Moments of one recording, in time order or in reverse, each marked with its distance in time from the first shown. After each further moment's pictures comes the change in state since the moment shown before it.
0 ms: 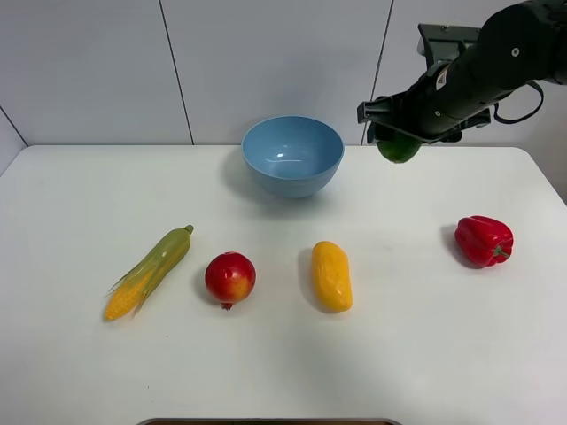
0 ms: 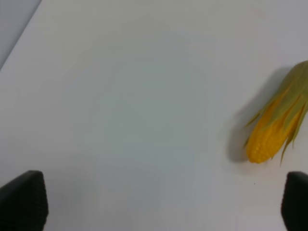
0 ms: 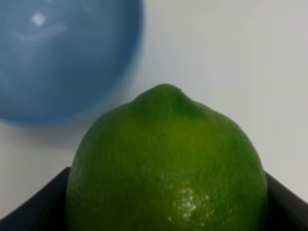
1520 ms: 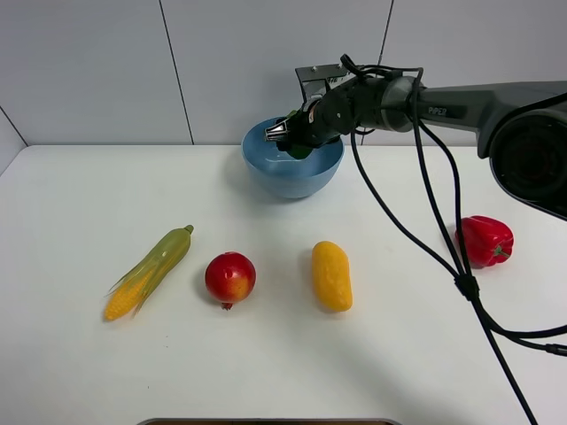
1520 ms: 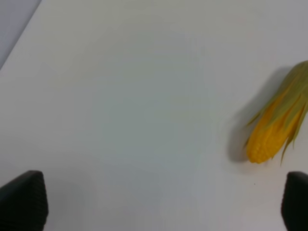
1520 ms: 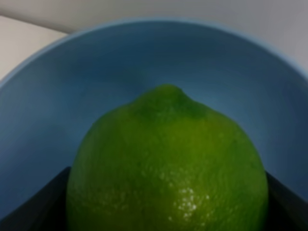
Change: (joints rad) left arm 0.000 0.000 0.000 0.000 0.000 0.000; right arm 0.107 0.688 -0.509 -0.100 -0.308 0.000
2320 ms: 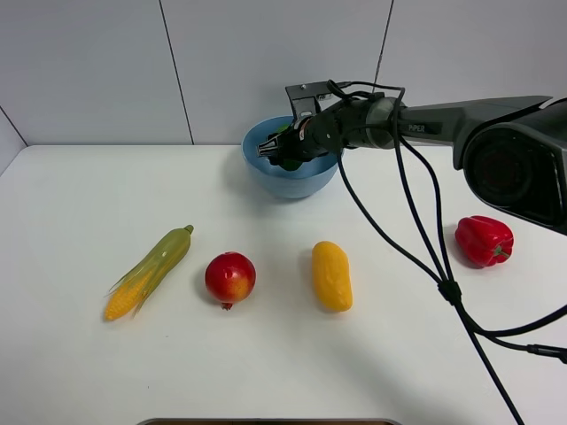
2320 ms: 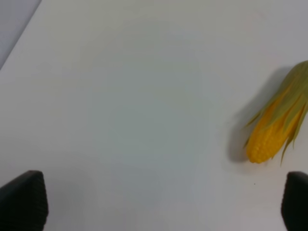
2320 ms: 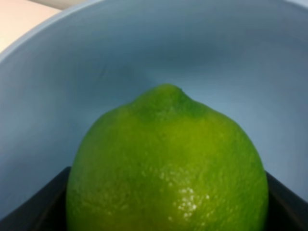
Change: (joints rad) left arm 0.000 0.000 0.000 0.000 0.000 0.000; right arm 0.018 0.057 0.000 -0.010 -0.066 0.000
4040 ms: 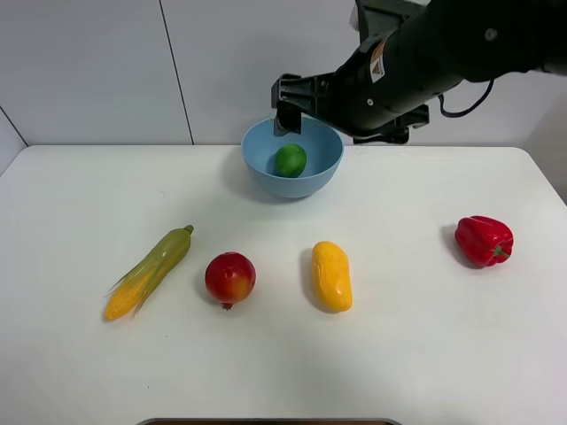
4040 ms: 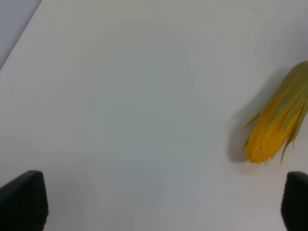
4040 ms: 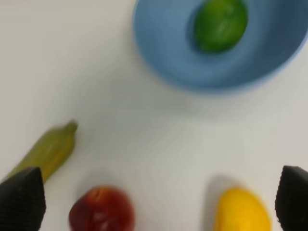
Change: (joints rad) left arm 0.000 0.000 0.000 0.000 0.000 0.000; right arm 0.225 -0.815 0.451 0.039 0.483 0.349
